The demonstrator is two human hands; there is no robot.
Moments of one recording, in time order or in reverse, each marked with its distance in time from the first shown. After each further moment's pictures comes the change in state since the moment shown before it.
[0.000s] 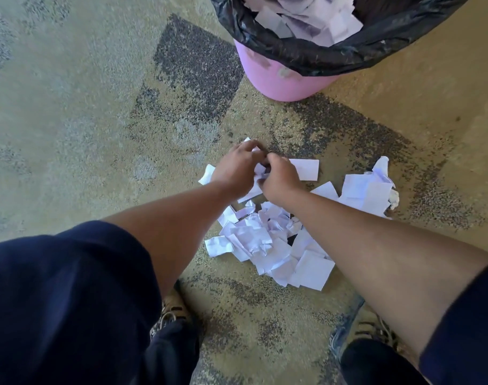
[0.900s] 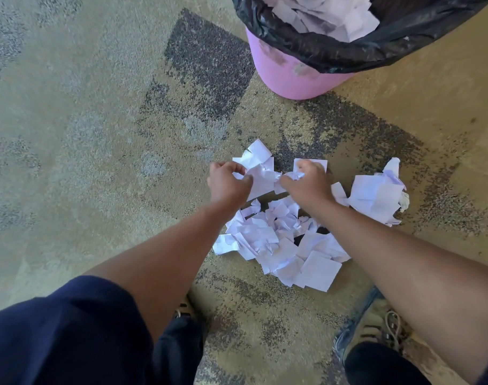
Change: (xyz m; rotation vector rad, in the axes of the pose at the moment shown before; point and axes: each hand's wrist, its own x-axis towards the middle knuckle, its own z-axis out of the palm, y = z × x) left_hand -0.045 0.008 0.010 -0.654 0.159 -0.778; right_hand -0.013 0.039 -0.007 0.129 0.045 0.172
